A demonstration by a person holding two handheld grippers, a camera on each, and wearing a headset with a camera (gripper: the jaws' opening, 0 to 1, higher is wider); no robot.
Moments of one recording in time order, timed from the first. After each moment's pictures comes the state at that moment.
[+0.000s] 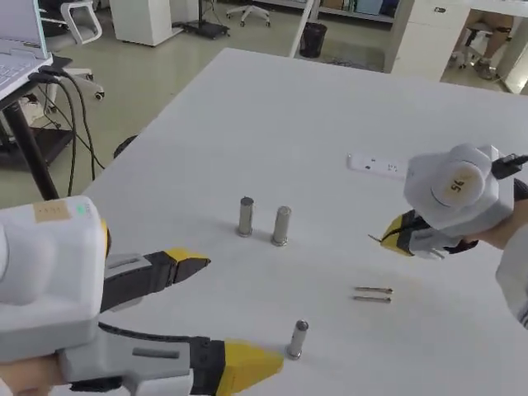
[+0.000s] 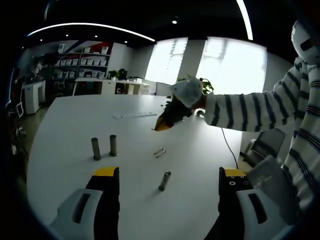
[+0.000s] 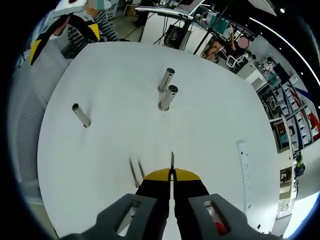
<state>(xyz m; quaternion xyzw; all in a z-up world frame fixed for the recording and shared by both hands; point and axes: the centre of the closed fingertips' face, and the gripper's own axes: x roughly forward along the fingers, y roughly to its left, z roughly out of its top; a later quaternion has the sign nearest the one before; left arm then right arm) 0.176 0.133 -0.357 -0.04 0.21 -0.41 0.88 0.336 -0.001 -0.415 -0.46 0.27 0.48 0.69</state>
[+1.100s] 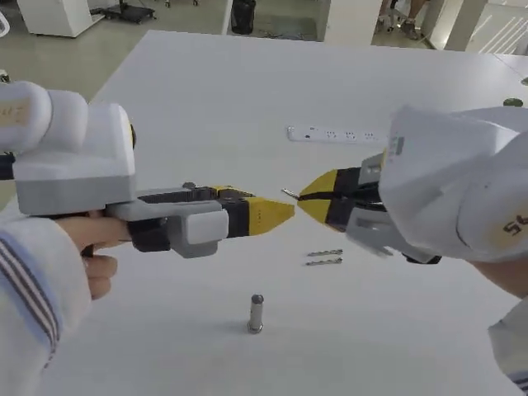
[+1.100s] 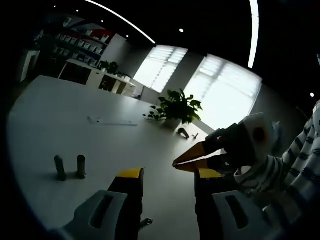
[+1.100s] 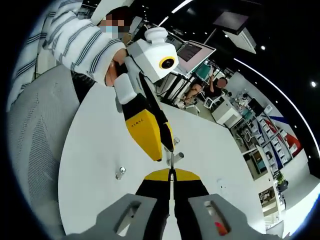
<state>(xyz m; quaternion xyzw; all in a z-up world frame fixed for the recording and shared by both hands) 0.238 0.066 -0.318 -0.18 0.22 -0.48 0.83 0.238 0.055 -0.324 -0.42 0.10 0.48 0.77</state>
